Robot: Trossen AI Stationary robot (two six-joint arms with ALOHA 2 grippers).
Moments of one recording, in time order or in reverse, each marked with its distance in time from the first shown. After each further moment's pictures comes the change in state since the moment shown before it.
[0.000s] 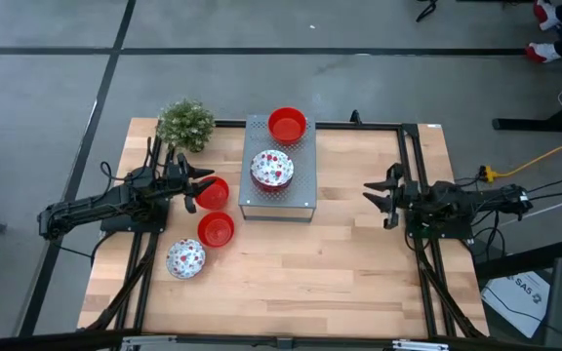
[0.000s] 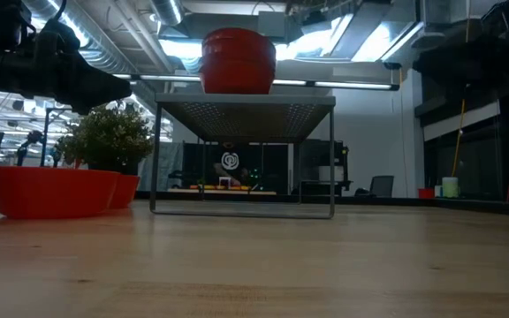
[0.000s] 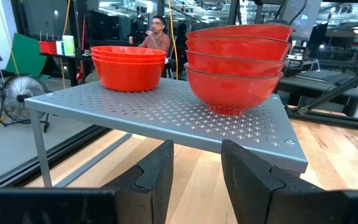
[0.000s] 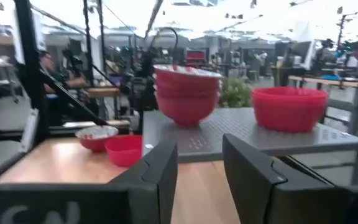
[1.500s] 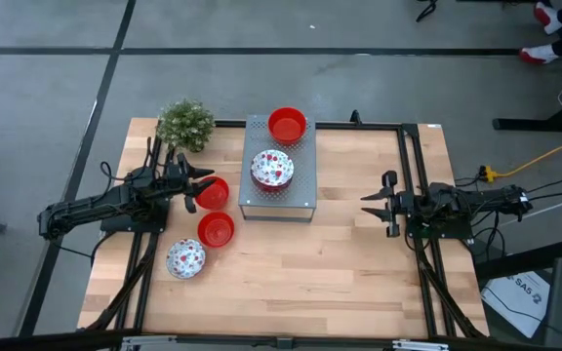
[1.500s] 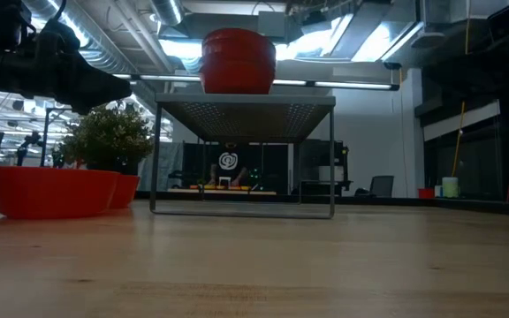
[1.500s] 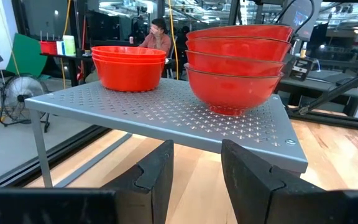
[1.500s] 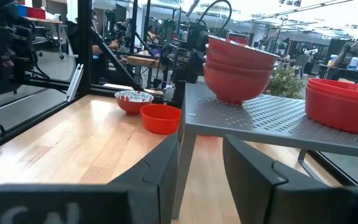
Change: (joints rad) left arm 0.000 0.000 0.000 0.001 -0.002 0.000; right arm 0.000 0.003 0.001 -0.127 -0.196 -0.102
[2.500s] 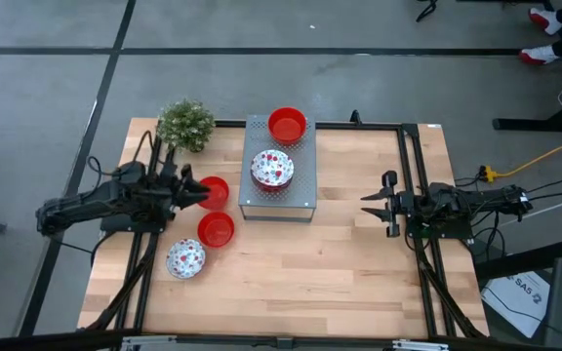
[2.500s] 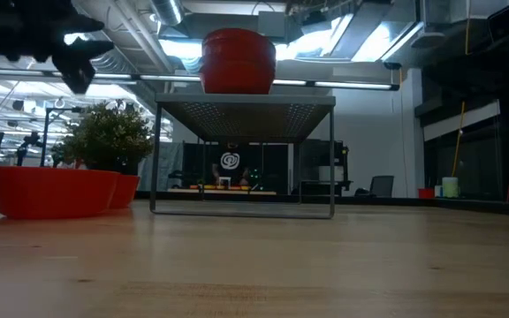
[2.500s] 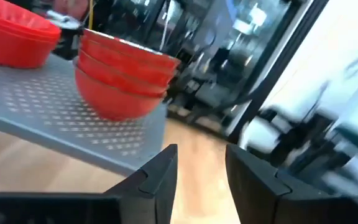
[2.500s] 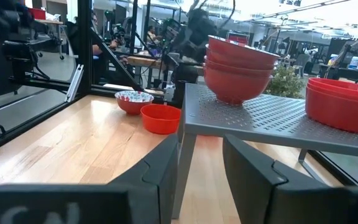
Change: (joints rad) left arm -0.042 0.035 0.171 -0.117 0.345 -0.390; right arm 0.000 0.000 0.000 0.000 0.000 0.004
